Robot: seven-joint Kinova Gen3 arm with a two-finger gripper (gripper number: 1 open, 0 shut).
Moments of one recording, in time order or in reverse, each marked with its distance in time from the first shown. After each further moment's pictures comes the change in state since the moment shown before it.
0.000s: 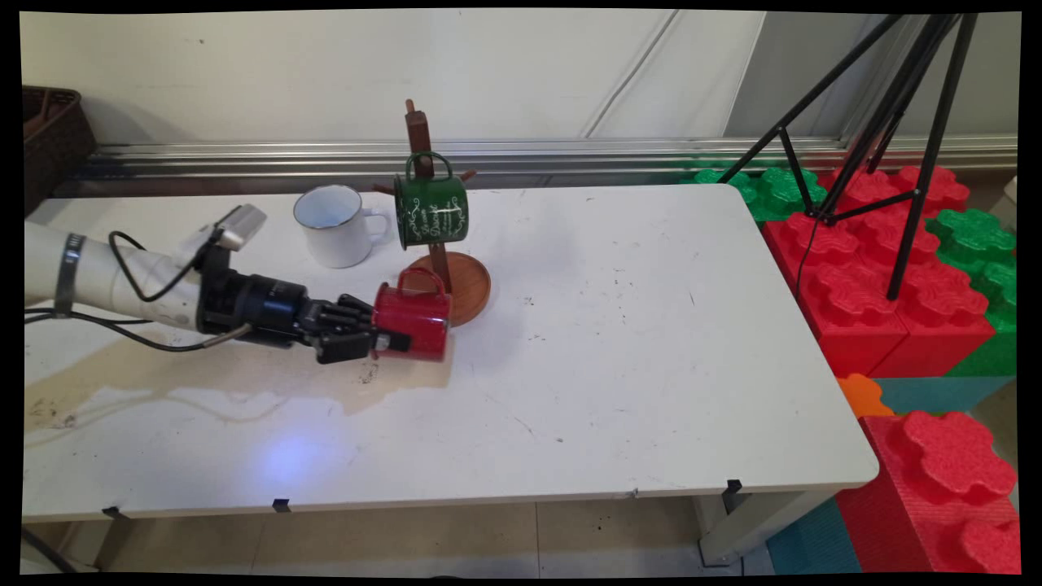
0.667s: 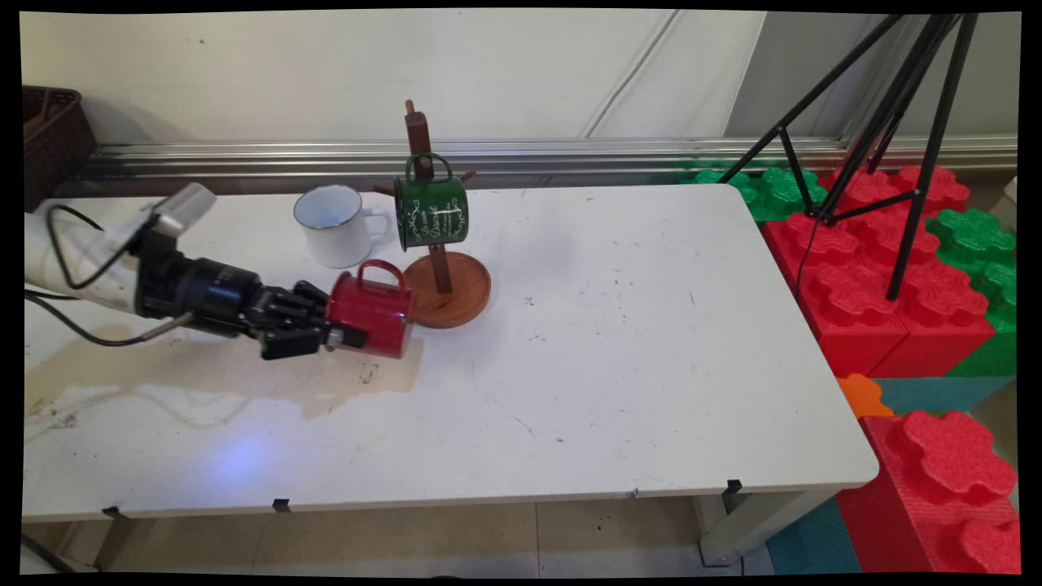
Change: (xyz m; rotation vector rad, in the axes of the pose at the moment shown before) arm 0.017 0.012 -0.050 -0.006 -0.060 0.093
